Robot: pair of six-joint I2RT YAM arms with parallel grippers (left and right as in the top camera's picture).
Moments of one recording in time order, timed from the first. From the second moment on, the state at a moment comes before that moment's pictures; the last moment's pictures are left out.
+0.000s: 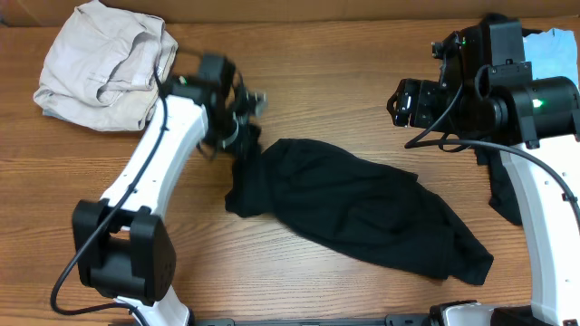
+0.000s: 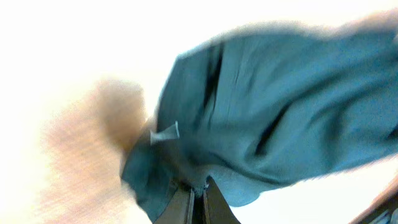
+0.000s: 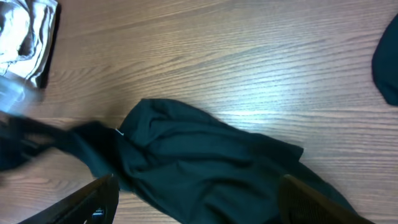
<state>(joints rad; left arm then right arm) -0.23 1.84 1.66 -1.16 0.32 0.13 0.15 1.52 1.79 -1.31 -0.20 0.28</state>
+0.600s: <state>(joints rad) -0.23 1.84 2.32 -1.17 0.30 -0.09 0.18 1.52 1.77 -1.34 -0.21 0.27</state>
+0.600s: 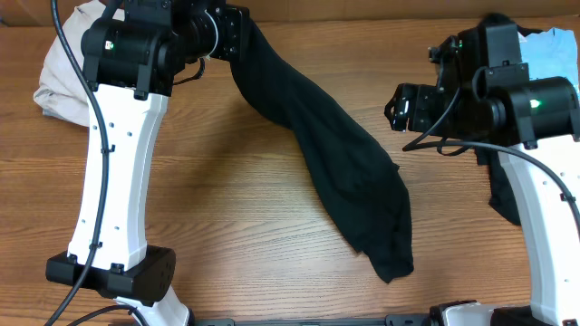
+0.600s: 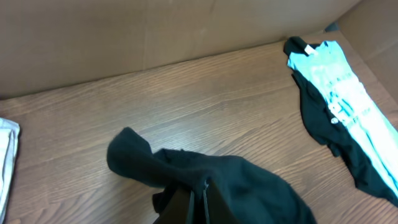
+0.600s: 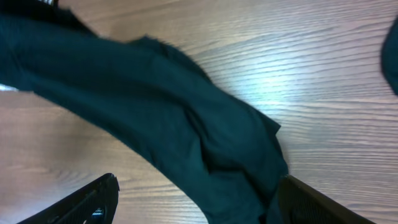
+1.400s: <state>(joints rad) -0.18 1.84 2.32 -1.11 0.09 -0.19 0.52 1.52 1.15 -1.16 -0.12 0.62</state>
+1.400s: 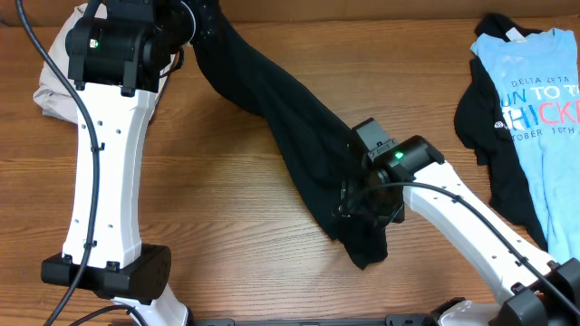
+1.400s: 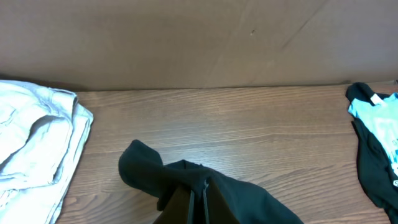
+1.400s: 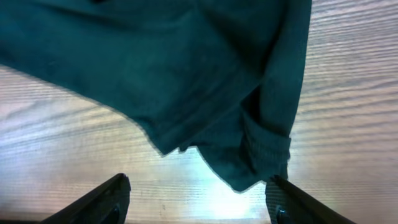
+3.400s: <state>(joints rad) -0.18 1.84 2.32 -1.17 0.08 -0.20 0.71 1.50 1.05 -0.97 0.11 0.51</state>
